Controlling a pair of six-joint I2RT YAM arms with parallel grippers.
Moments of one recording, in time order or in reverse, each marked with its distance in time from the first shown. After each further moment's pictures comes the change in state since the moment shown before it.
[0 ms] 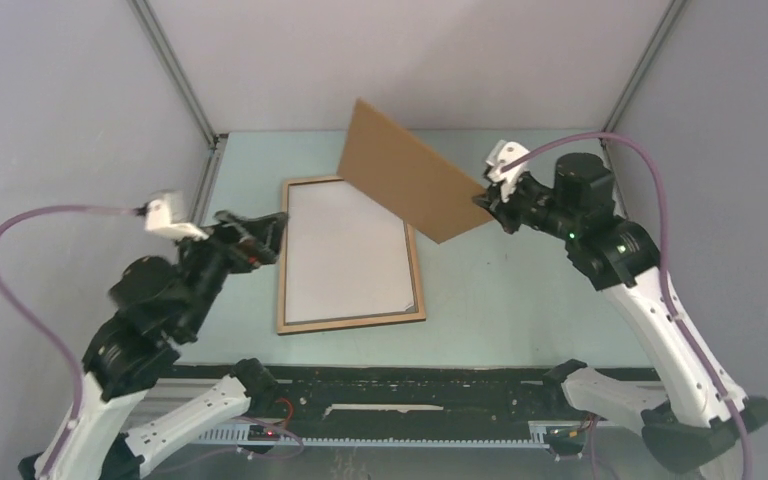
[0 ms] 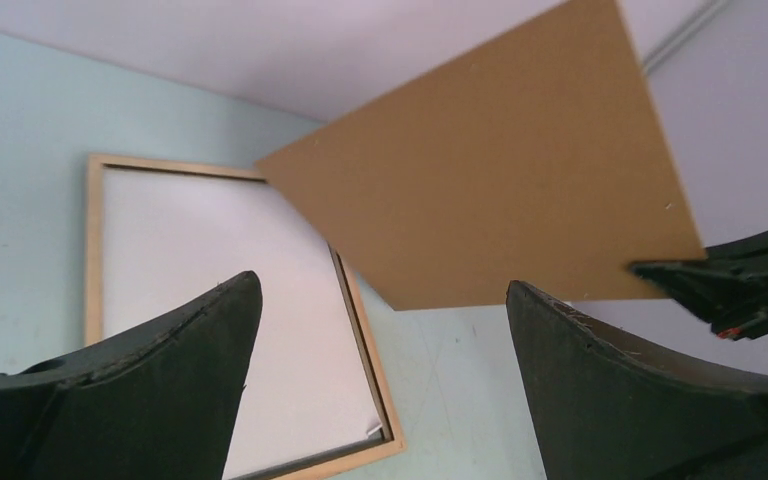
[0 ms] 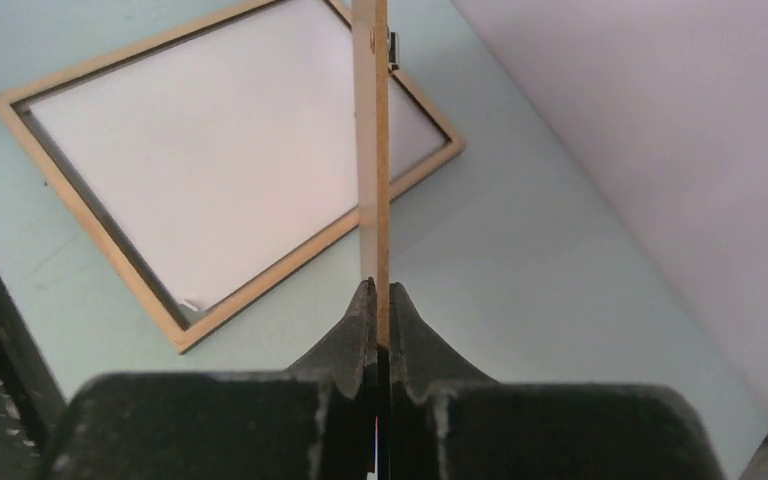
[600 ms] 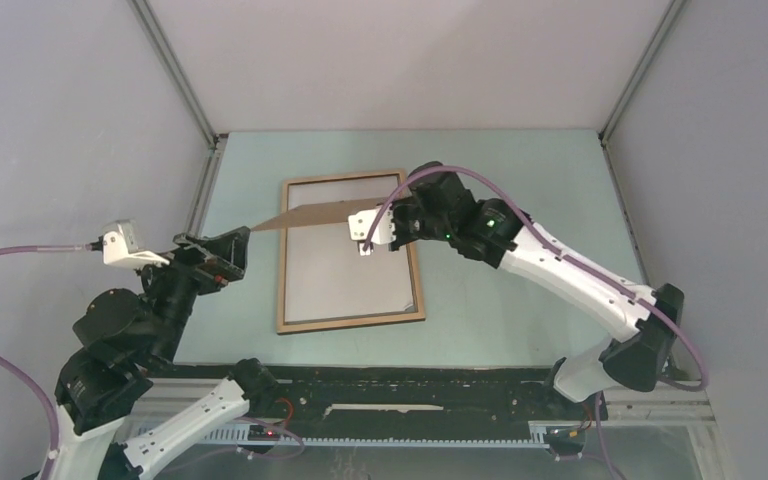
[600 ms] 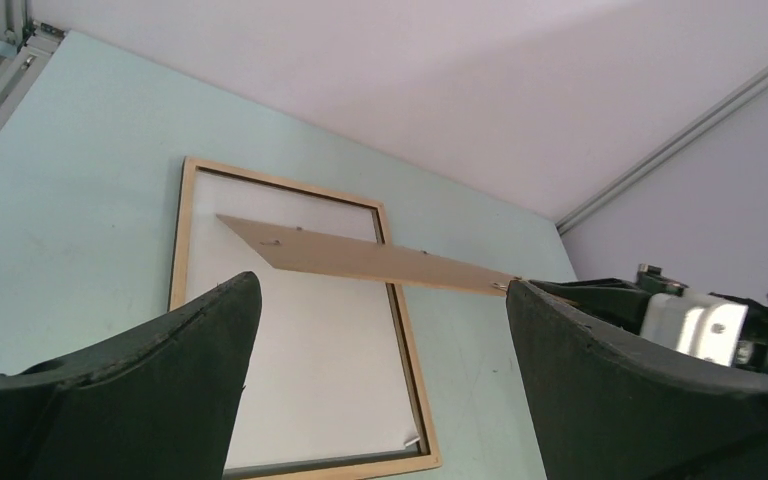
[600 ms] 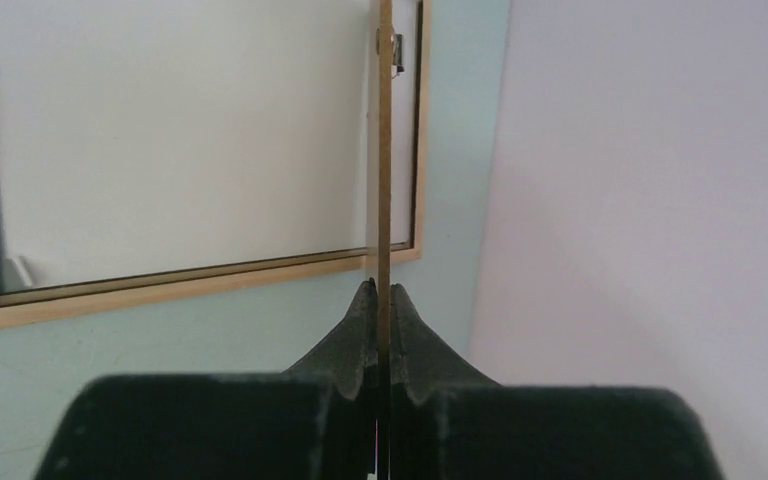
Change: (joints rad) left arm 0.000 -0.186 0.002 -0.137 -0.180 -0.011; right arm 0.479 0.453 0.224 0.003 0.248 -0.672
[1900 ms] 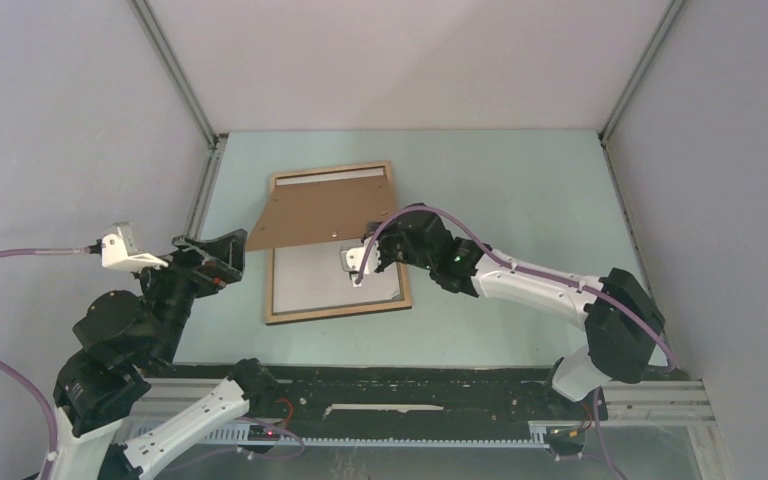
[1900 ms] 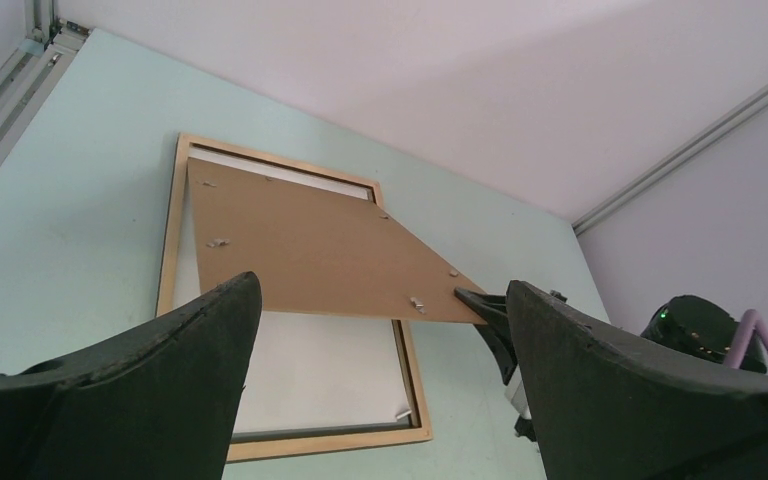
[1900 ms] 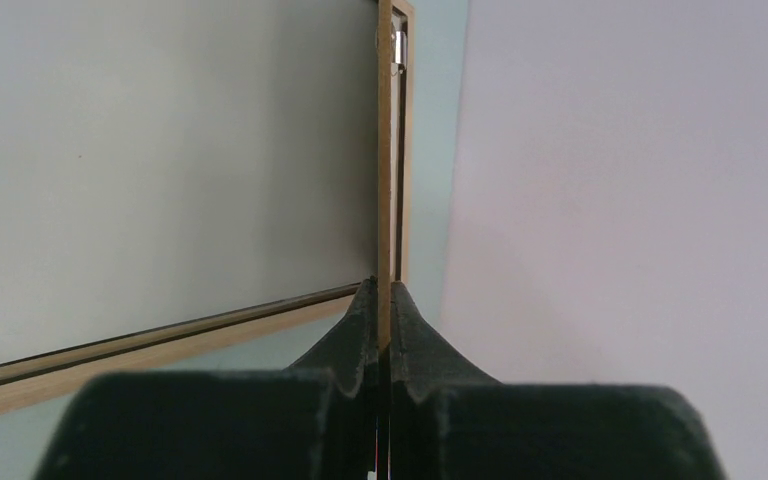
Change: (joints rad) left arm 0.000 -0.011 0.000 -0.034 -0.026 0.003; right arm 0.047 0.079 -0.423 0.666 0.019 -0.143
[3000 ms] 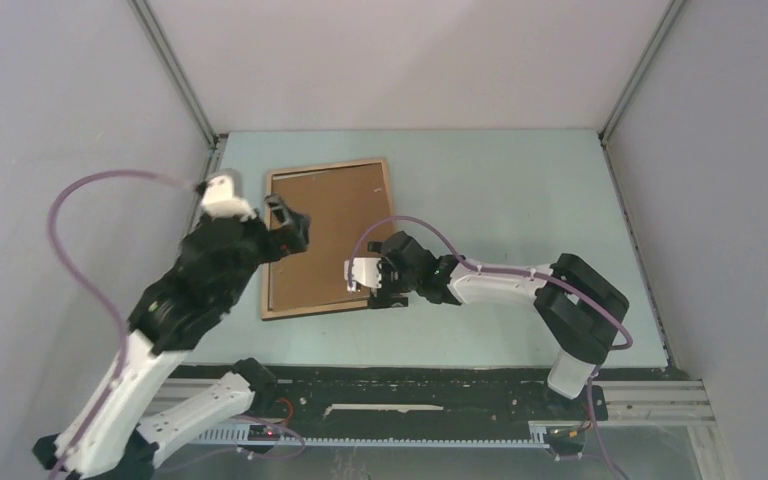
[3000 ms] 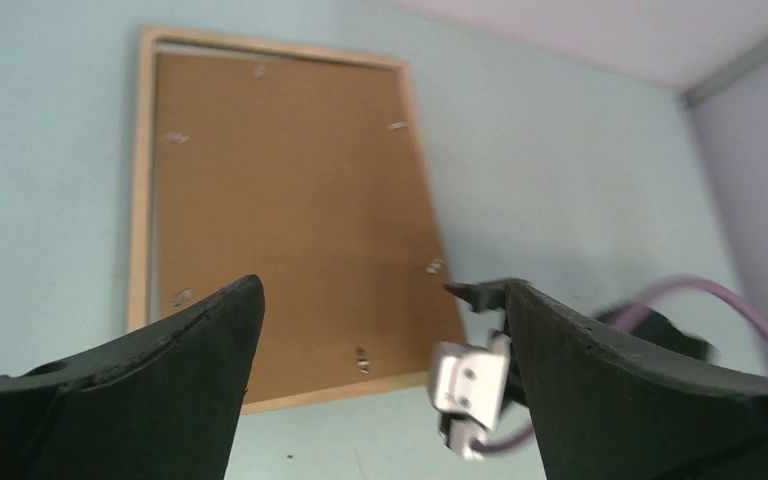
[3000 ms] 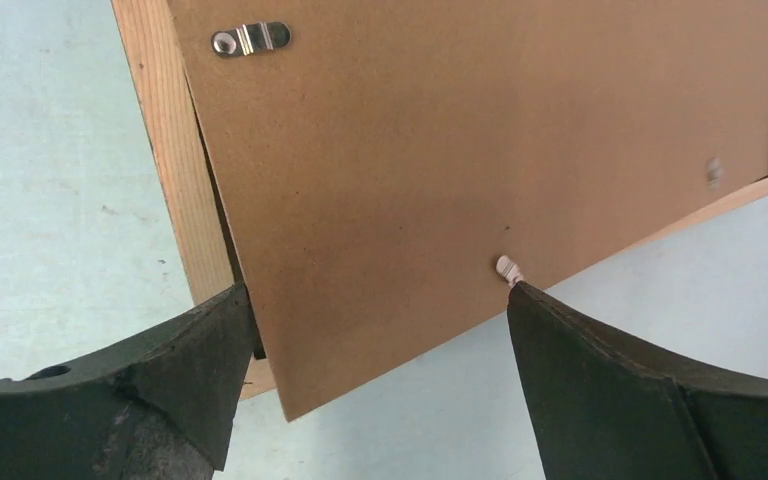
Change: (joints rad) left arm 0.051 0.272 -0.013 0.039 0.150 0.003; right arm 0.010 0.166 -0.114 -0.064 0.038 0.407
